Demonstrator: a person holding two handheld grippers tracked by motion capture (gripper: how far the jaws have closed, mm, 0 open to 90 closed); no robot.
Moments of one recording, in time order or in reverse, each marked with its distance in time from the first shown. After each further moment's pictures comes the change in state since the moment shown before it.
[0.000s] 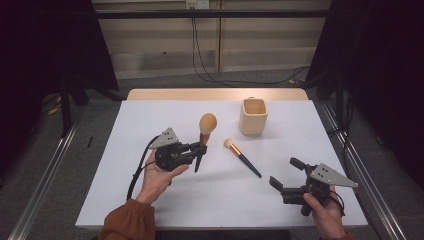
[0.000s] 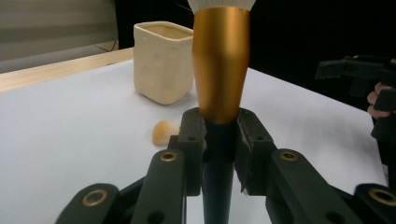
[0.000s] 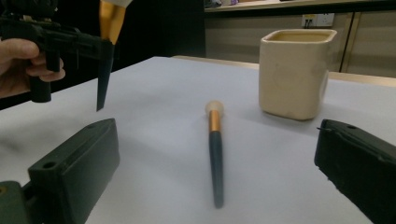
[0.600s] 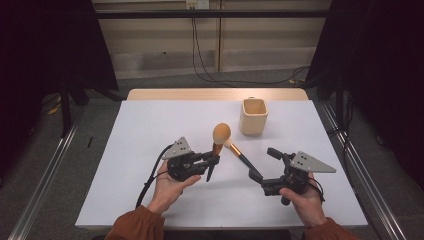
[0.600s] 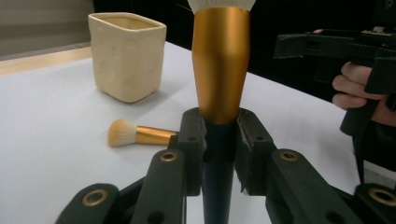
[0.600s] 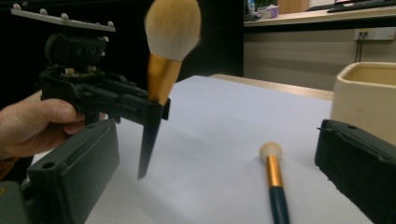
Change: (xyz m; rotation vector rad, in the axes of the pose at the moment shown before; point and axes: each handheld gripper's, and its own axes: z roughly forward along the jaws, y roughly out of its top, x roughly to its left) left arm -0.032 -0.011 0.019 -0.004 -0.055 -0.001; right arm 0.027 0.028 0.045 -0.044 0.156 0.007
